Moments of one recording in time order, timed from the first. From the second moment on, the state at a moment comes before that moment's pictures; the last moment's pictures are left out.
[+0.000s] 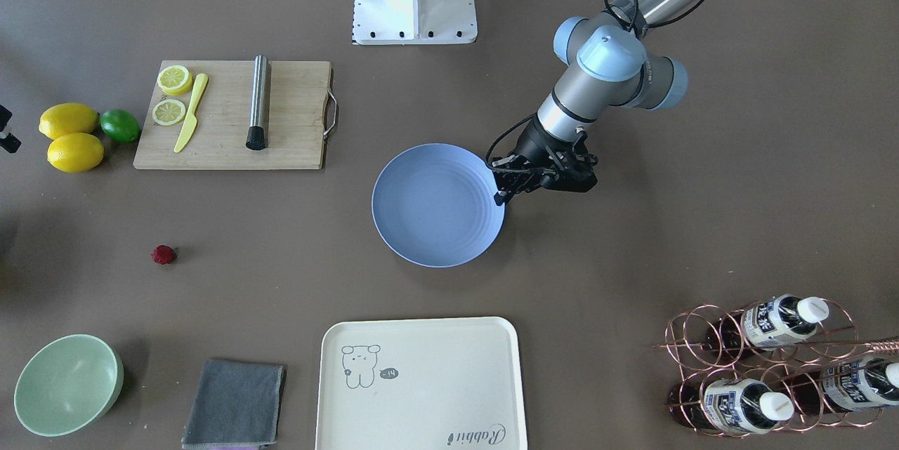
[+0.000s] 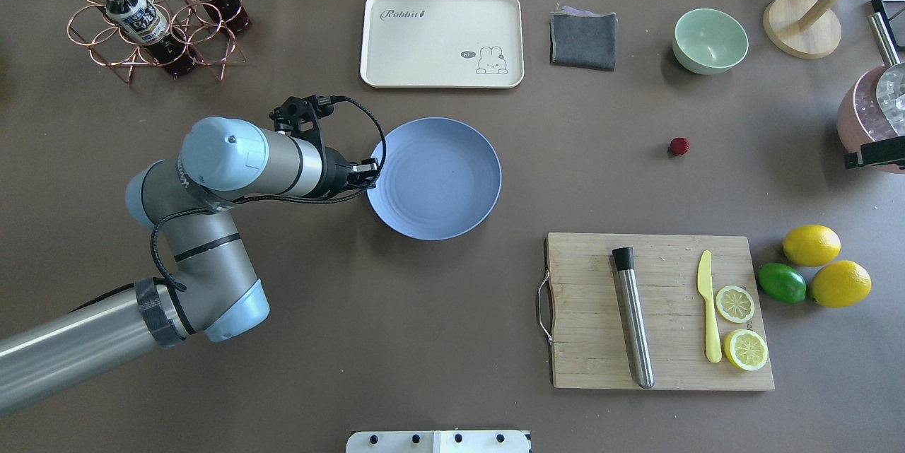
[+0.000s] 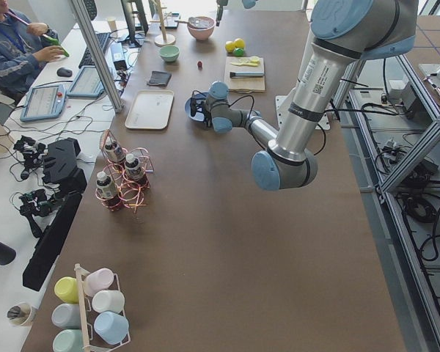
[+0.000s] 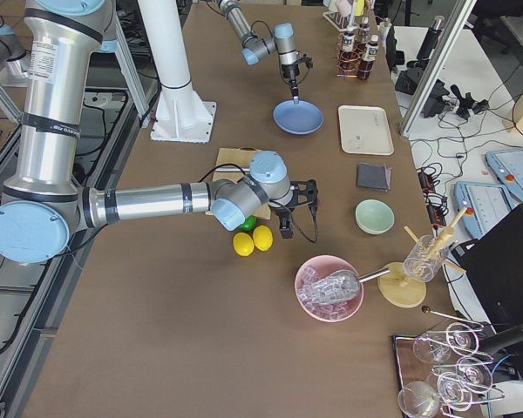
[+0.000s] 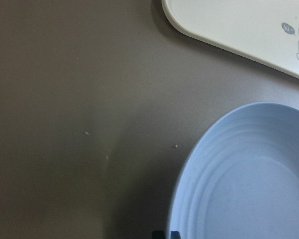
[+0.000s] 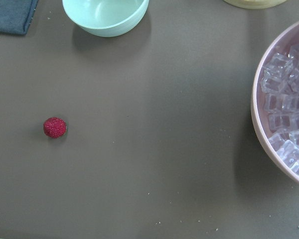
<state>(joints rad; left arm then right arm) -0.56 -2.11 -1.50 -2.29 -1.80 -1.44 1.21 -1.76 1.84 -0.94 2.27 0.70</state>
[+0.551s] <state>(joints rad) -0.53 -2.12 -1.50 -2.27 -1.76 -1.43 1.21 -1.76 1.84 -0.94 2.27 0.70</state>
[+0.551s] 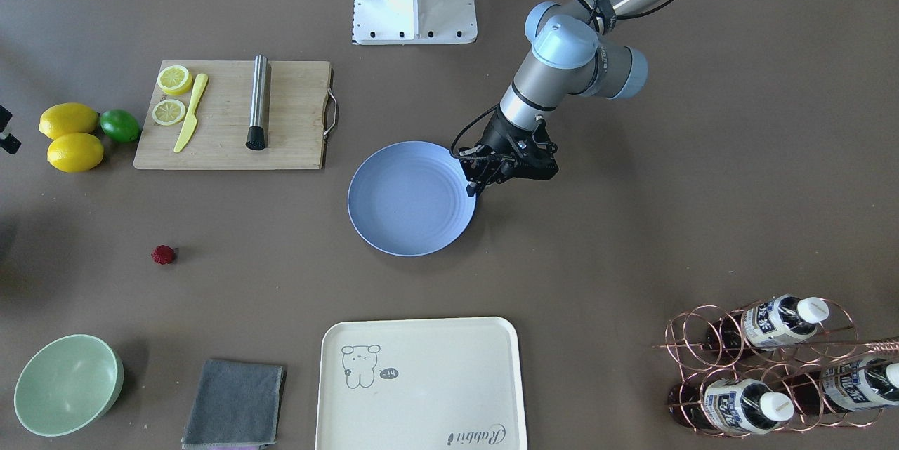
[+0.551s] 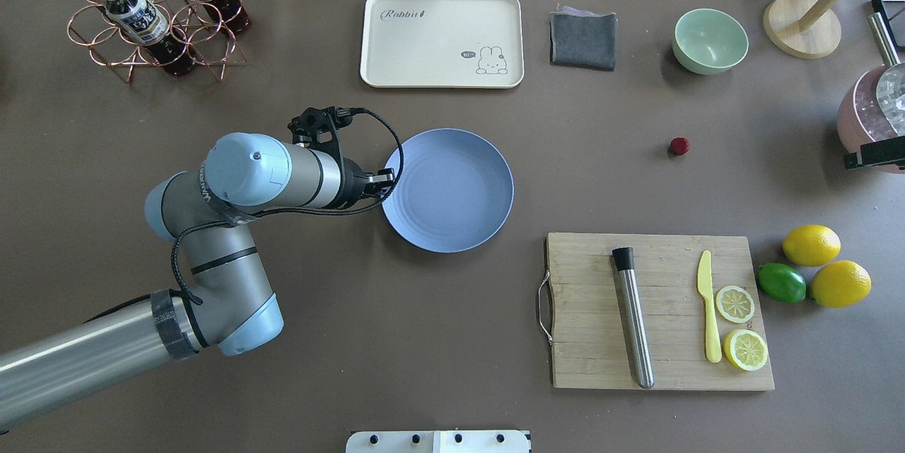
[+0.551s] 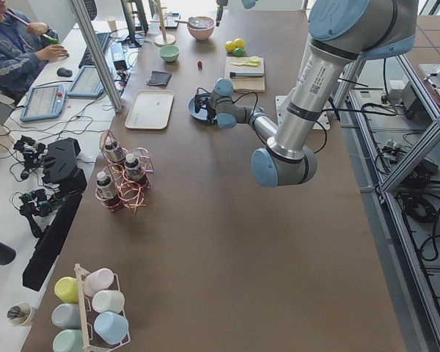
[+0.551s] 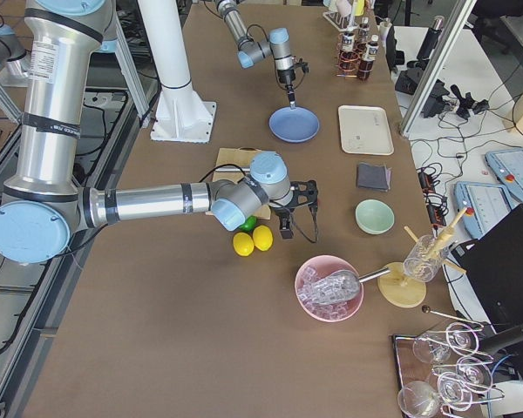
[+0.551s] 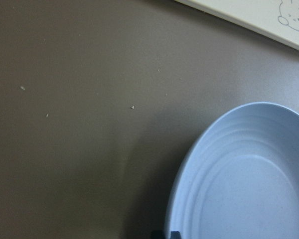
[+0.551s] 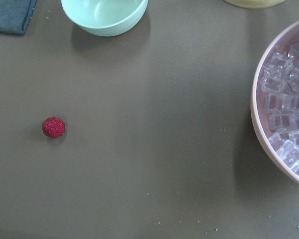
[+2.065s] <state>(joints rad) -1.05 -1.55 -1.79 -2.27 -2.27 -0.85 0.84 -1.37 1.64 -1.08 1.95 0.94</state>
